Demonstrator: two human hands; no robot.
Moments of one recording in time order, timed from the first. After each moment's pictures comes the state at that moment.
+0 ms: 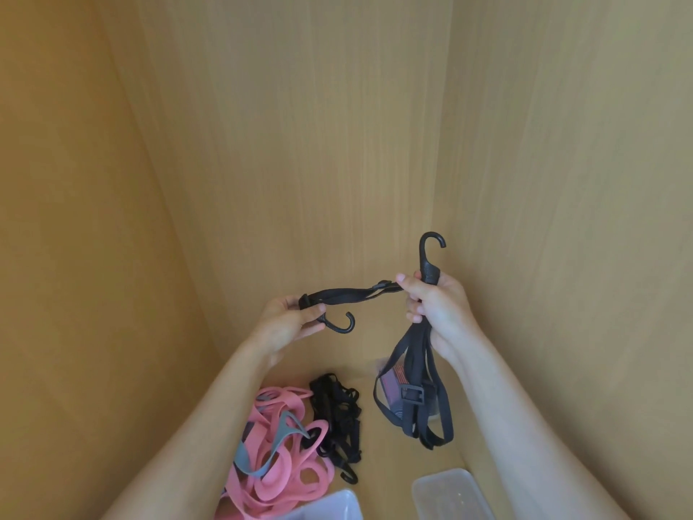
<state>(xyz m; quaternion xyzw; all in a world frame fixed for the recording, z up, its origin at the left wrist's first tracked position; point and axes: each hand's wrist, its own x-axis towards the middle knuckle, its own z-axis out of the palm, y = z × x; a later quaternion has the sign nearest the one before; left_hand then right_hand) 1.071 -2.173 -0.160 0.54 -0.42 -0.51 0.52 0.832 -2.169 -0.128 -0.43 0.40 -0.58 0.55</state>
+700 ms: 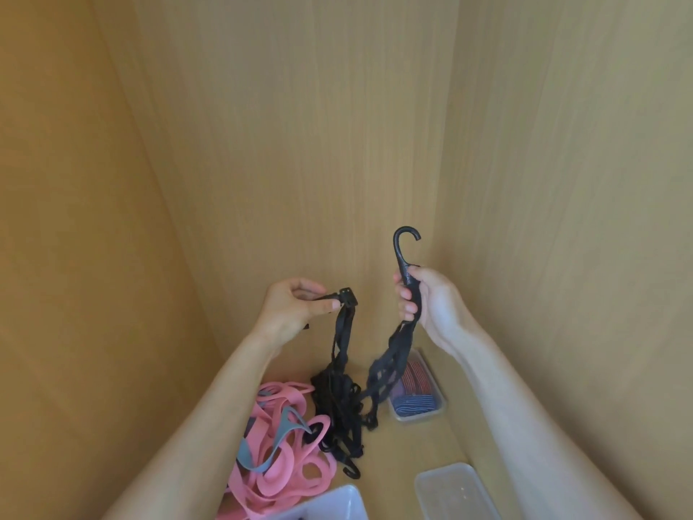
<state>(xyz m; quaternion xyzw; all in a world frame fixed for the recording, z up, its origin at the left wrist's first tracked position) 1.065 -2.166 -0.142 0.60 -0.52 -0.37 0.48 0.837 -2.173 -0.129 -0.51 0.37 -0.51 0.59</state>
